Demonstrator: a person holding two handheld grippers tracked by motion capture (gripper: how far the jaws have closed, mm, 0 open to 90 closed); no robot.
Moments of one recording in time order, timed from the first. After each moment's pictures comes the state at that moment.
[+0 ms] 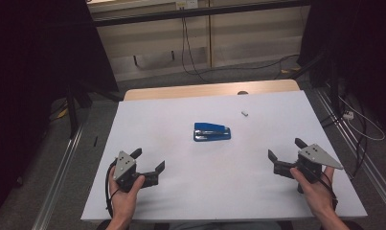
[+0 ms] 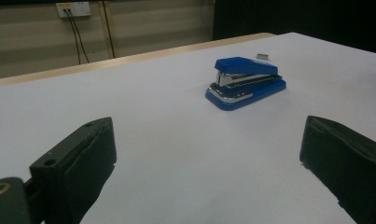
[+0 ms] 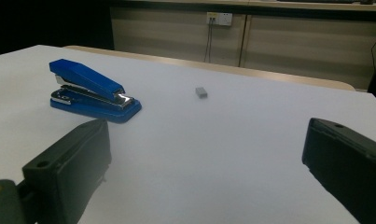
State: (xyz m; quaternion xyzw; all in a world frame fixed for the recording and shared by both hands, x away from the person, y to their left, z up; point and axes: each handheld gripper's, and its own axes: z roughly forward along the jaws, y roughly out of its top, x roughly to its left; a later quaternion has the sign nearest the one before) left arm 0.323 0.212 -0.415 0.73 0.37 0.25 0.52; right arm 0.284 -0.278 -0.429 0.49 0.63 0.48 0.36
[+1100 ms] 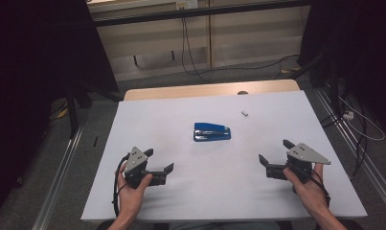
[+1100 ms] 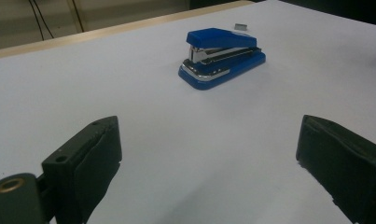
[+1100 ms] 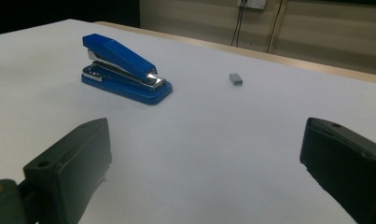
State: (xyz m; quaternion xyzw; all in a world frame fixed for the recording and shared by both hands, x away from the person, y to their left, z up) left arm 0.337 0.191 -0.418 0.77 0.34 0.20 0.49; right arm 0.292 -0.262 -0.433 0.45 0.68 0.47 0.32
